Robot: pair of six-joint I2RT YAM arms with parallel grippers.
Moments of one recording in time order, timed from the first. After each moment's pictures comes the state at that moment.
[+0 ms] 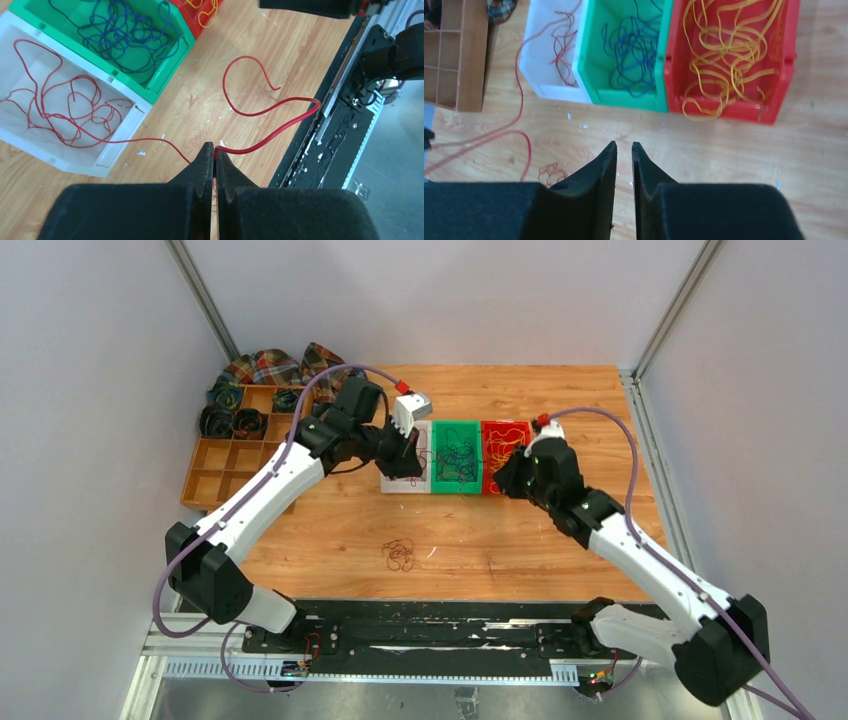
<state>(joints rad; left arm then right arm) -0.54 1.45 1.38 -0.69 0.55 0.11 0.56 1.04 0.79 -0.27 0.09 0.54</state>
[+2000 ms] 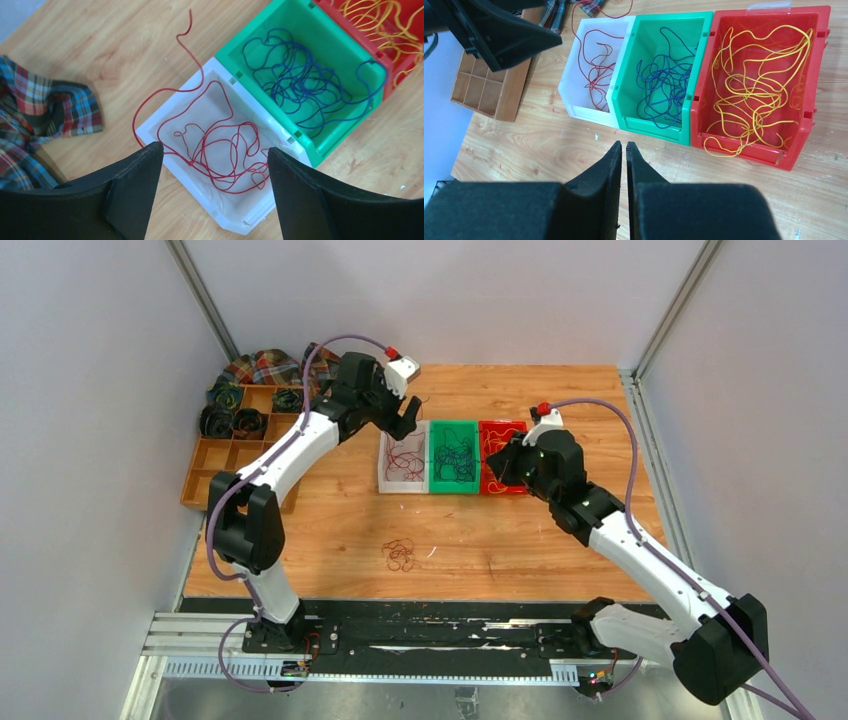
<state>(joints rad) -0.38 1.73 1.46 -0.34 0.31 0.28 0.54 1.07 0.84 -0.13 0.03 0.49</state>
